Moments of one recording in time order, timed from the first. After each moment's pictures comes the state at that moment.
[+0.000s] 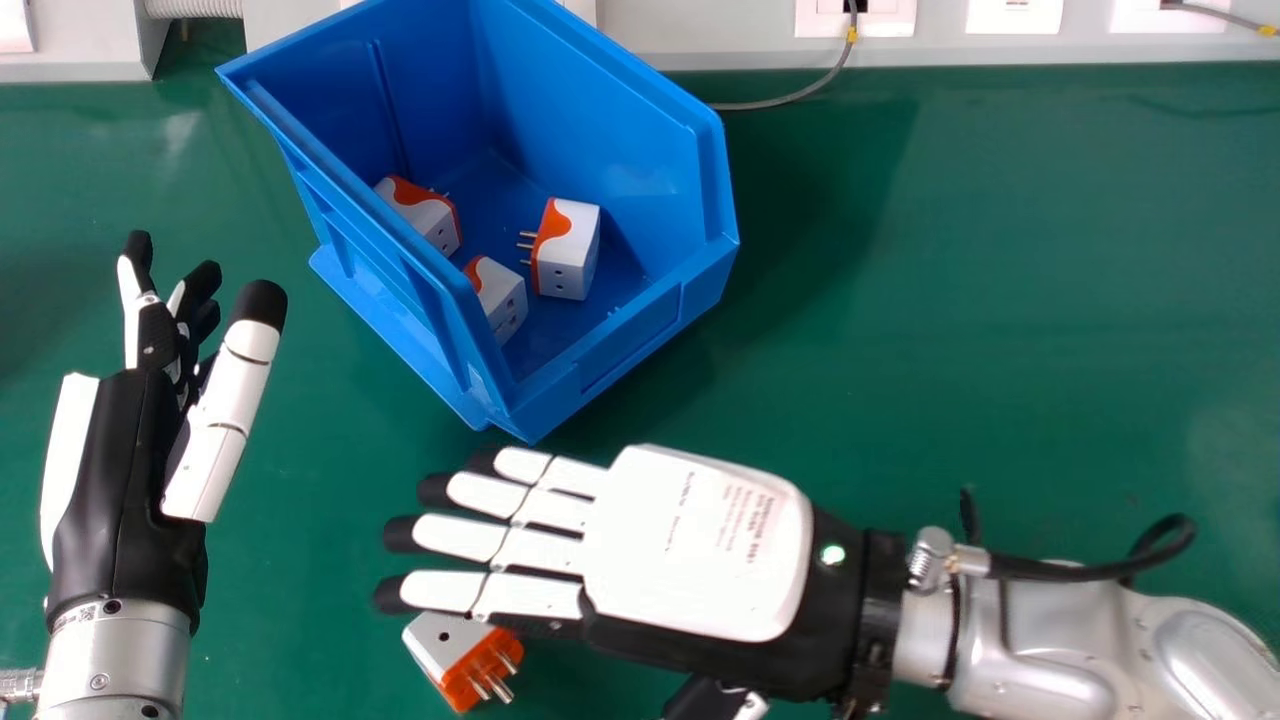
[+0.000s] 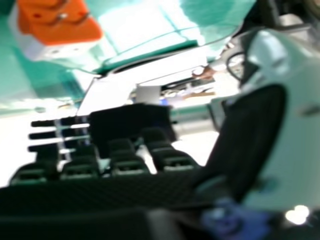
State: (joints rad) left arm 0.32 0.16 0.25 -0.41 0.00 0.10 -0.05; right arm -0.26 -0.49 0.49 0.05 -0.79 -0.87 0.13
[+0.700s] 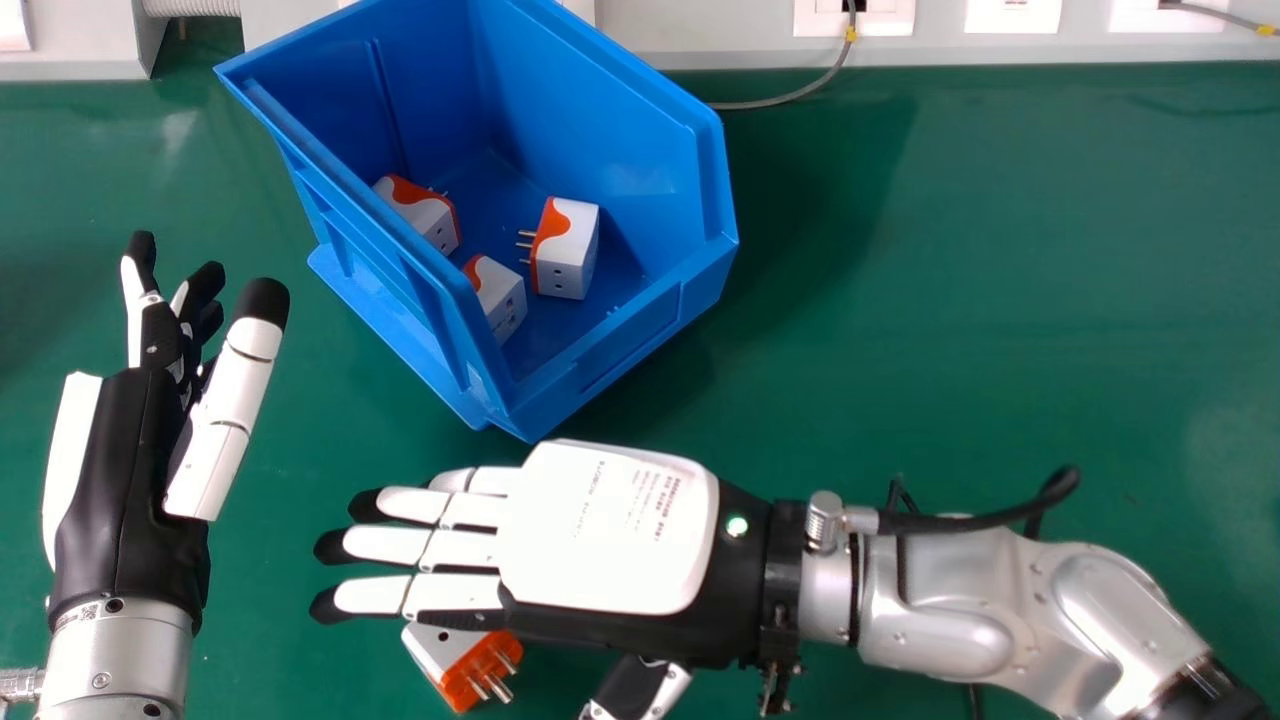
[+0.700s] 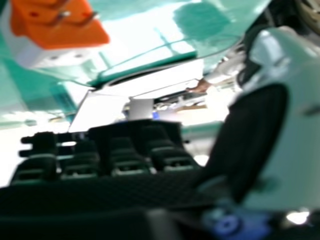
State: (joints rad) left arm 0.32 0.16 0.24 -0.44 0.00 0.14 -0.05; right arm -0.43 -0.36 0.58 0.24 -0.84 -0.84 0.16
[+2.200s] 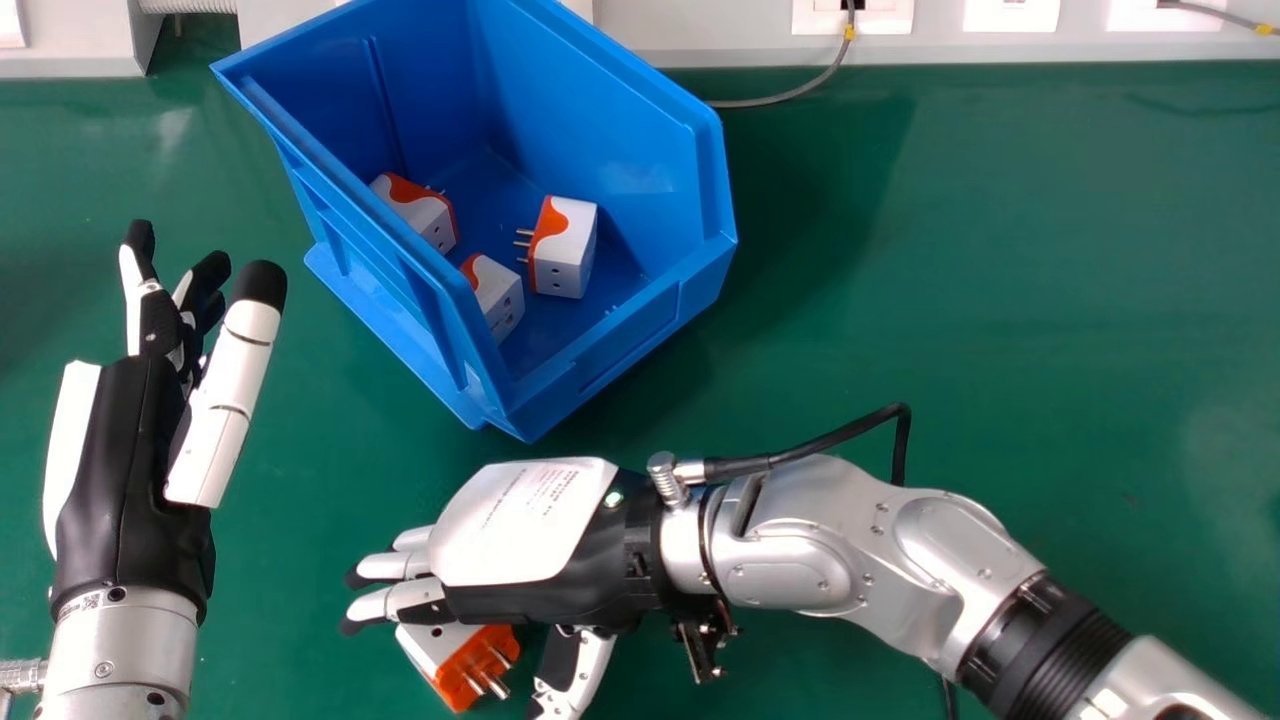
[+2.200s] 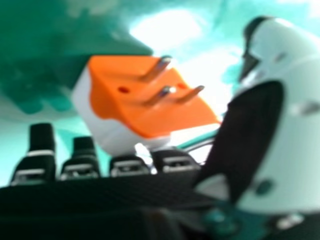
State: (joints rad) left arm 0.31 0.14 0.24 -0.50 0.00 0.21 -0.04; right arm -0.63 -0.18 0.75 0.51 -0.82 -0.57 0.43
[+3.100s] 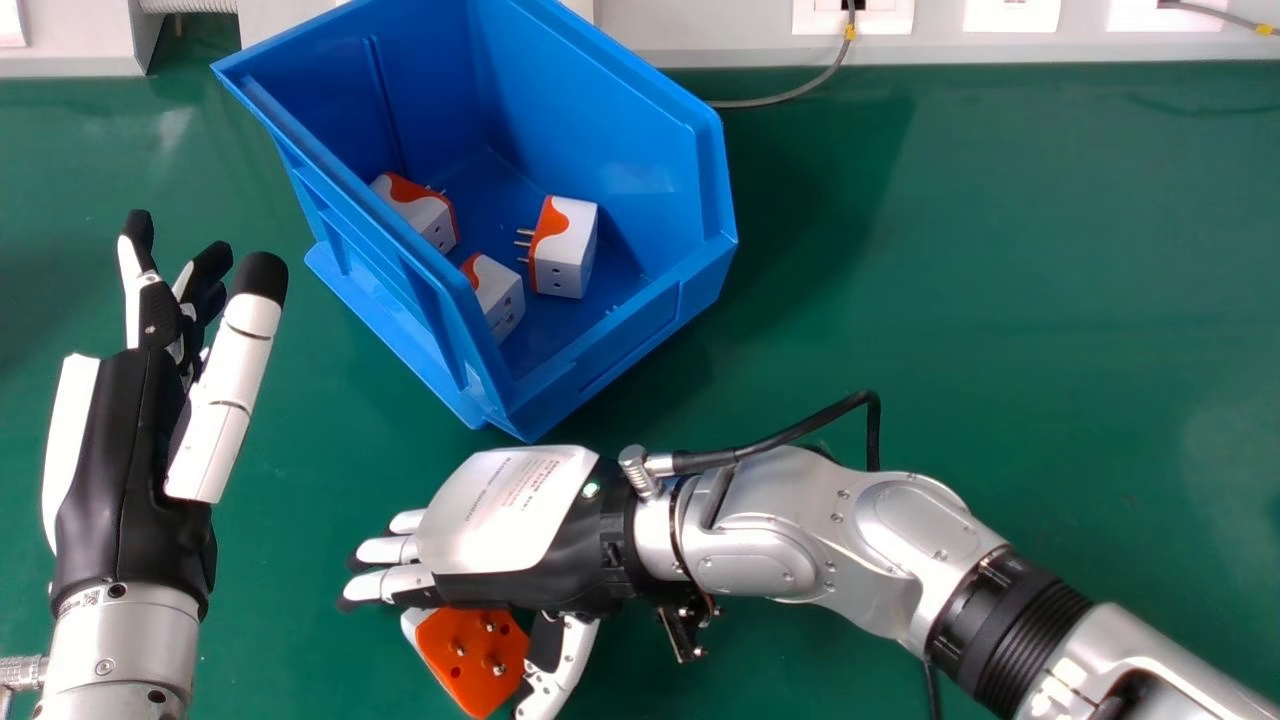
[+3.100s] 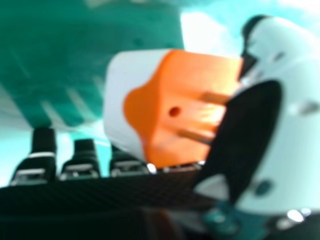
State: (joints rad) left arm 0.31 0.14 0.24 -0.52 0.00 0.21 -0.04; right arm -0.70 -0.14 0.81 0.61 -0.88 -0.54 0.33
